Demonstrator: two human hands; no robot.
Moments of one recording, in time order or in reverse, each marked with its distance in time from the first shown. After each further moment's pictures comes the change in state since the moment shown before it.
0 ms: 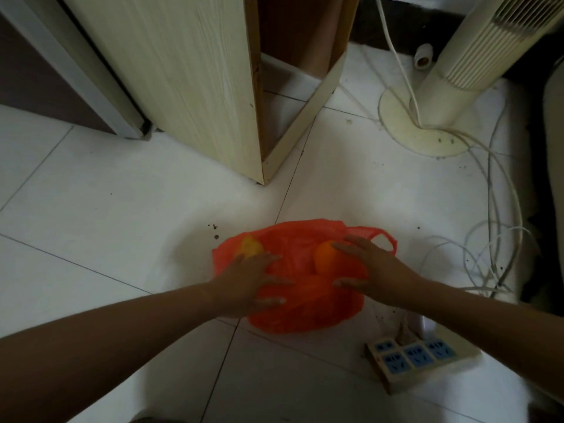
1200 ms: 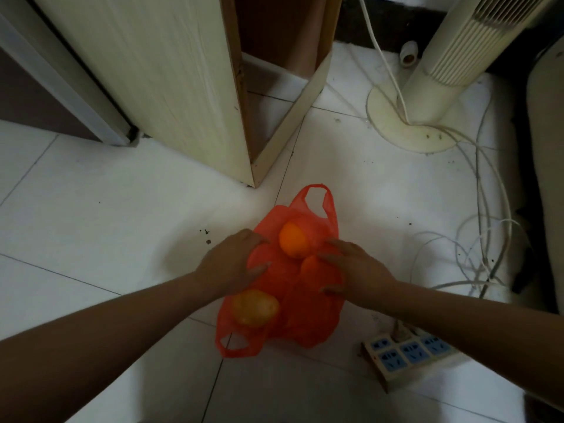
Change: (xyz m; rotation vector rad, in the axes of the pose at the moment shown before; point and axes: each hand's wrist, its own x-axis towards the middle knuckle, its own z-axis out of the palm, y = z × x) left_hand 0.011 -0.006 -0.028 -0.163 0.361 -0.146; right_hand 0.013 -0.003 0.020 -0.197 -0.042 0.009
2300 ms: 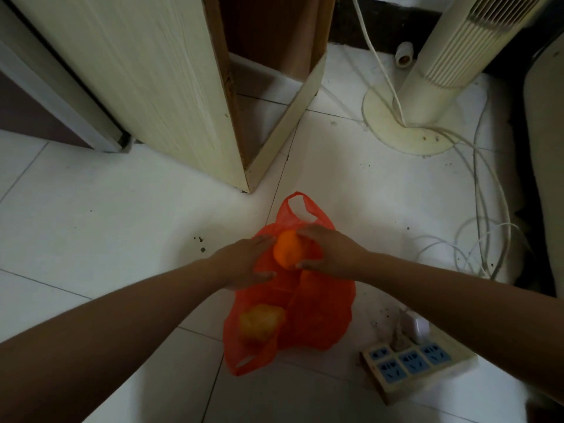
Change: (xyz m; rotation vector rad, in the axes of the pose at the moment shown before) left_hand 0.043 -0.005 0.009 0.081 -0.391 0.029; right_hand 0.054 -0.006 -0.025 0.254 0.019 -0.131
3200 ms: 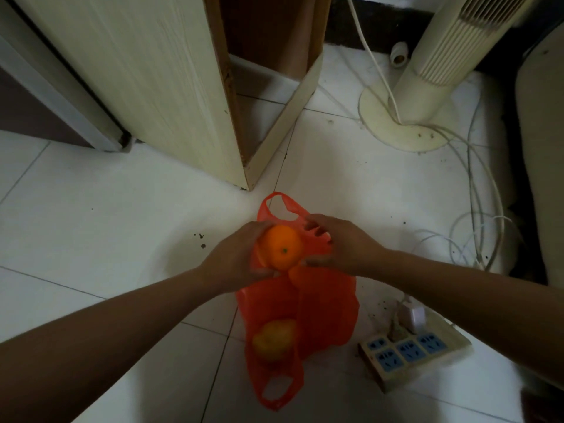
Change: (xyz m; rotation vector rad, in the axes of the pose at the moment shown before) left_hand -0.033 0.022 -0.004 -0.257 0.427 0.078; right_hand -0.031 -0.018 -0.017 0.082 0.104 0.038
